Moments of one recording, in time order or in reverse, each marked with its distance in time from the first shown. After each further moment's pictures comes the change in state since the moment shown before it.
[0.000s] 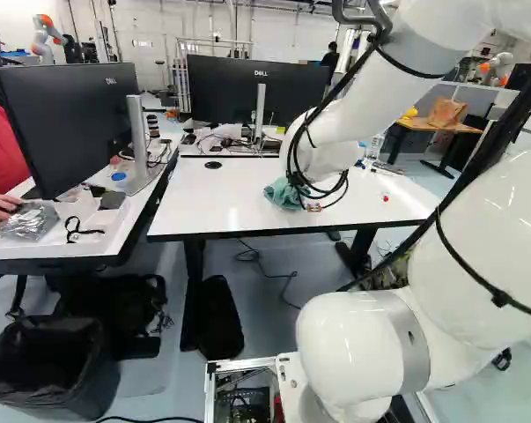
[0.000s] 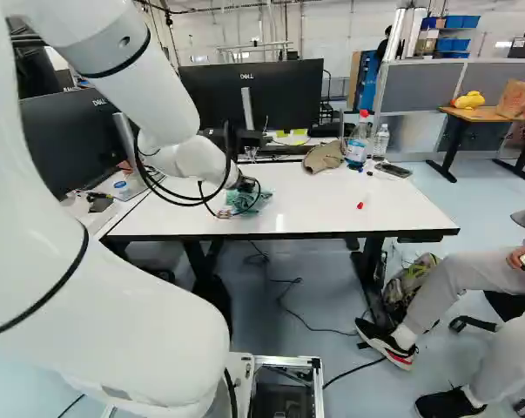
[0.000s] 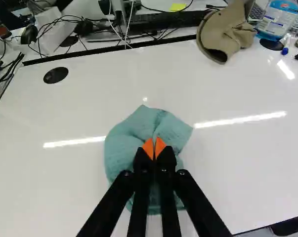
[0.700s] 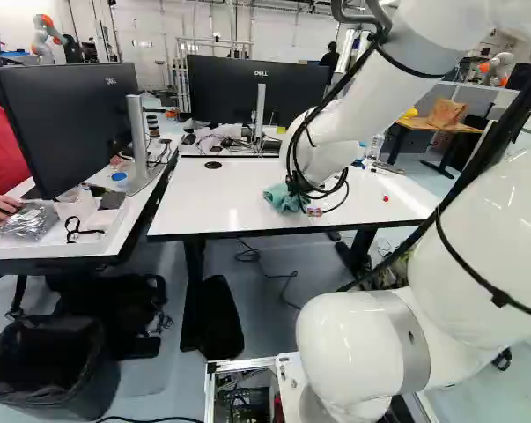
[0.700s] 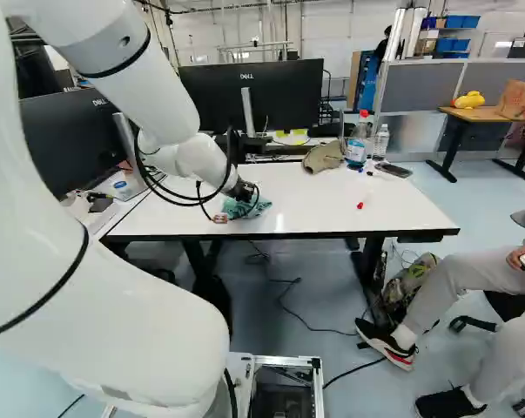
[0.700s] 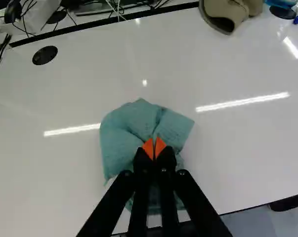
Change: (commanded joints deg) arm 0.0 0.0 0.0 1.8 -7.0 0.0
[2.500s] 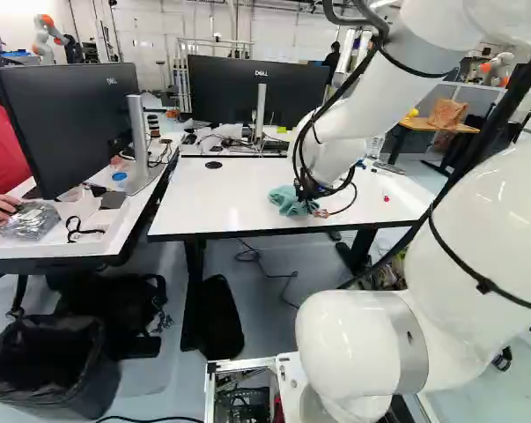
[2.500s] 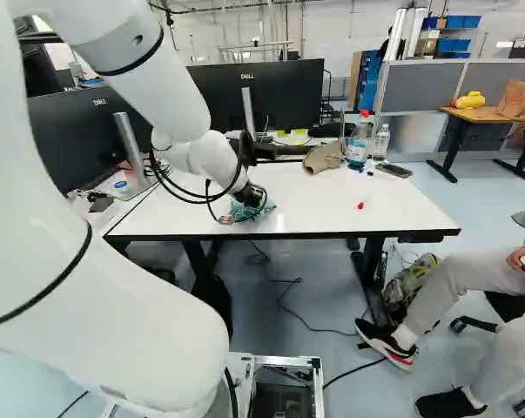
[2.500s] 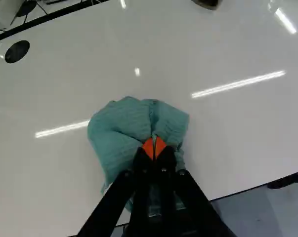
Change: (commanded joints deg) arm -5.0 -2.4 -1.9 1.2 -3.9 0.0
